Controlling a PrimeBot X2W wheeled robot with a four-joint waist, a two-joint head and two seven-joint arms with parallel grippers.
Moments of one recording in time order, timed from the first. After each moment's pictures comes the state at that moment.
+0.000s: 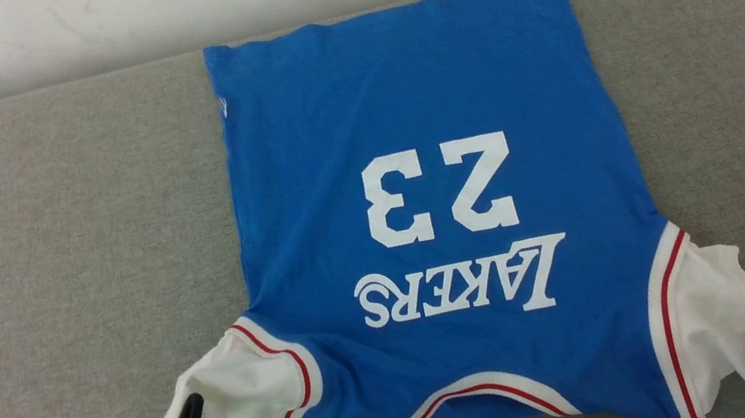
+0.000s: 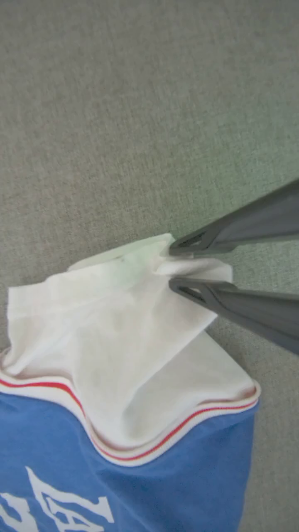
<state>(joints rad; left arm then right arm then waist) 0.38 0.48 -0.11 -0.58 -0.92 0.12 0.12 0.31 -0.10 -0.22 -0.15 0.39 0.13 0.39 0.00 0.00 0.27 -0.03</state>
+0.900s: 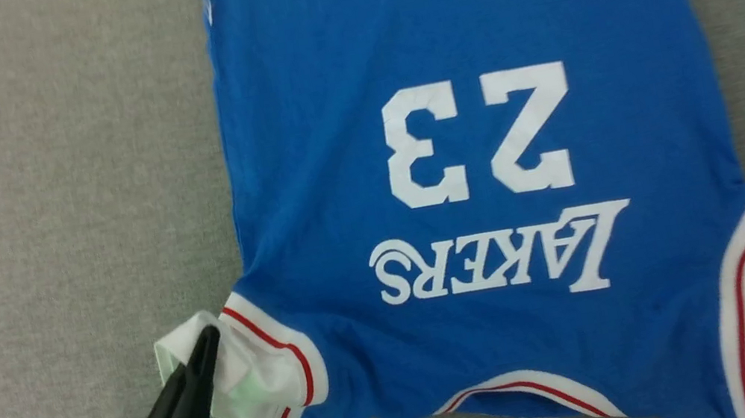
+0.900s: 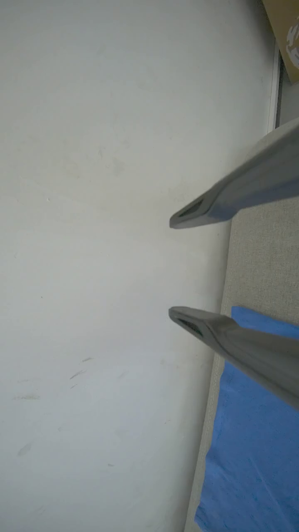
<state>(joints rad) 0.25 0.49 -0.17 -0.66 -0.85 0.10 0.11 -0.88 -0.42 -0.13 -0.11 0.30 0.13 0.66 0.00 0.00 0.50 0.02</state>
